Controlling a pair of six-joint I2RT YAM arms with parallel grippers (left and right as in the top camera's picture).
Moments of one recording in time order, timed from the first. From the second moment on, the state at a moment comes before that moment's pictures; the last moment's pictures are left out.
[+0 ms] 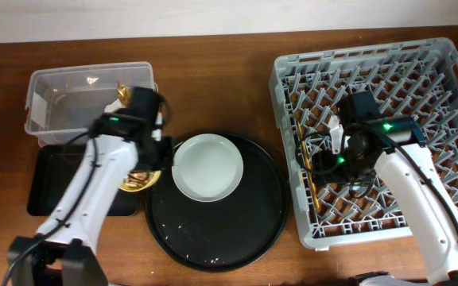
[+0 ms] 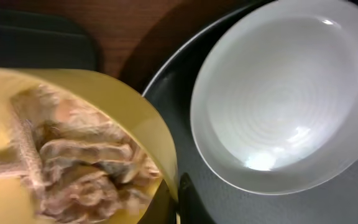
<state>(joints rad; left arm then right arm) -0.18 1.61 1.27 -1.05 0.04 -0.25 0.14 1.43 1.24 -1.29 -0.13 0.13</state>
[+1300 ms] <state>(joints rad) 0.75 1.98 1.27 -1.25 1.34 0.38 0.14 1.43 1.24 -1.31 -0.13 0.13</state>
